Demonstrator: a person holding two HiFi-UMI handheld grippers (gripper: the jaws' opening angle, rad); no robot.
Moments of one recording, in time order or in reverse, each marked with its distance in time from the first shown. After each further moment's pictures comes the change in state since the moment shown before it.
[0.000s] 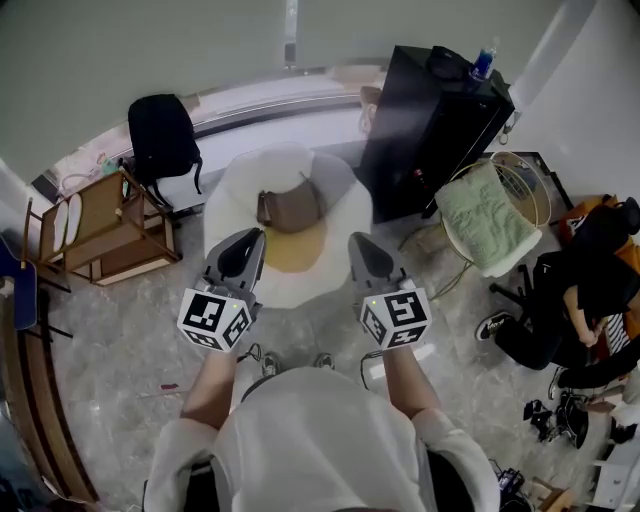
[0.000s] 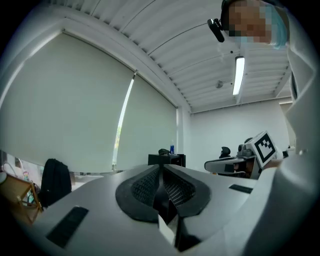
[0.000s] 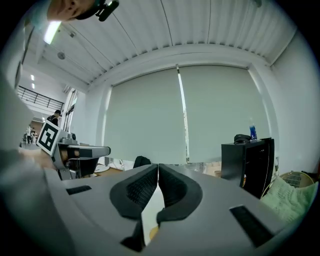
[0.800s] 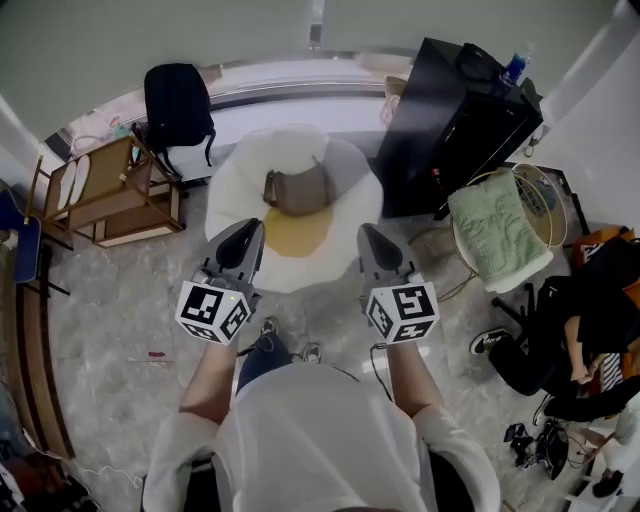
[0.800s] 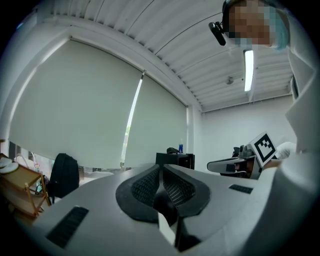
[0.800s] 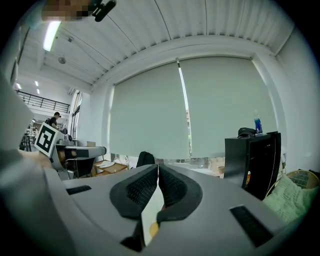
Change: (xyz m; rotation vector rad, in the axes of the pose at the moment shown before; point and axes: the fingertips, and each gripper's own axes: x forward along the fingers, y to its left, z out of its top) left arm 0.021 -0.022 -0.027 -0.034 -0.002 0.139; right arm 0.000 -0.053 -0.023 0.018 0.044 0.085
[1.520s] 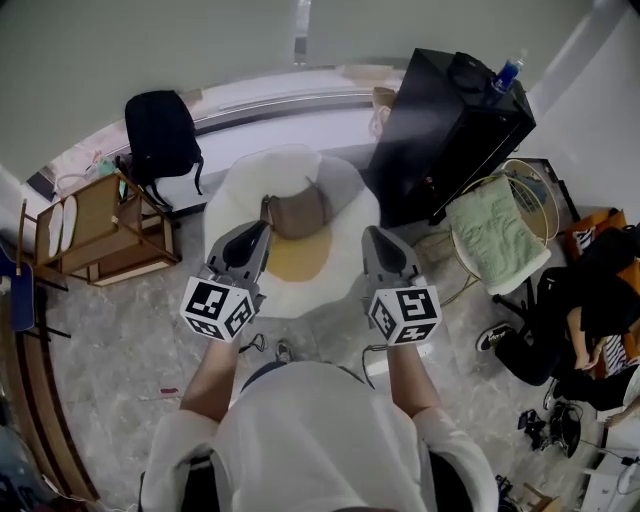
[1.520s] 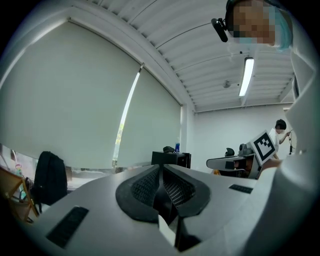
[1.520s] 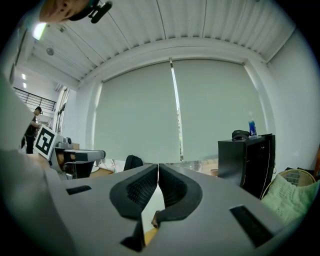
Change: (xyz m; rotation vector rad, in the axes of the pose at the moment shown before) left arm 0.065 0.087 0.011 -0.020 0.034 -0.148; right arm 0.087 -0.003 0.022 0.022 -0.014 -0.149
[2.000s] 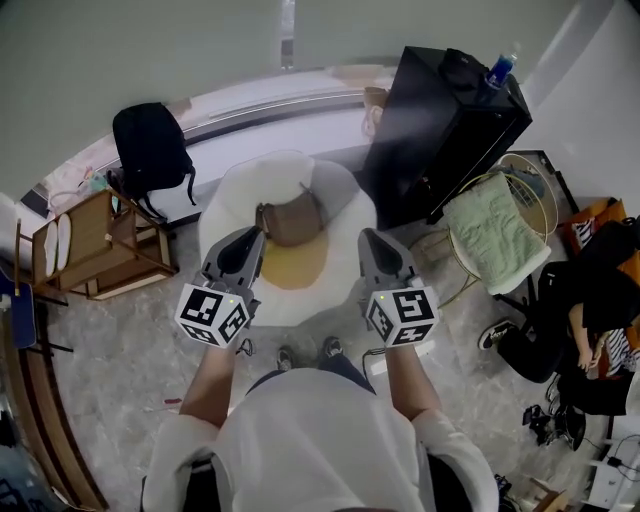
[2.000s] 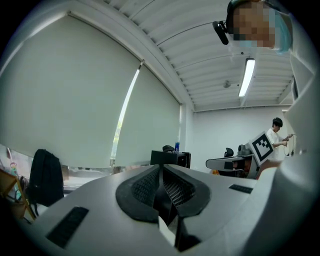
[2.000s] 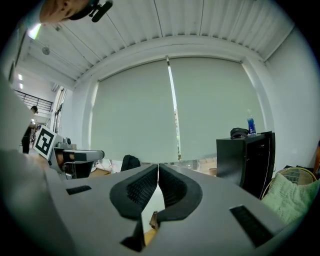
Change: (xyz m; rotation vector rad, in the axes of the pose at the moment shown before) left arm 0.034 0.010 -0.005 -0.011 0.016 -0.023; right arm 0.022 -0.028 -0.004 0.020 0.008 -0.017
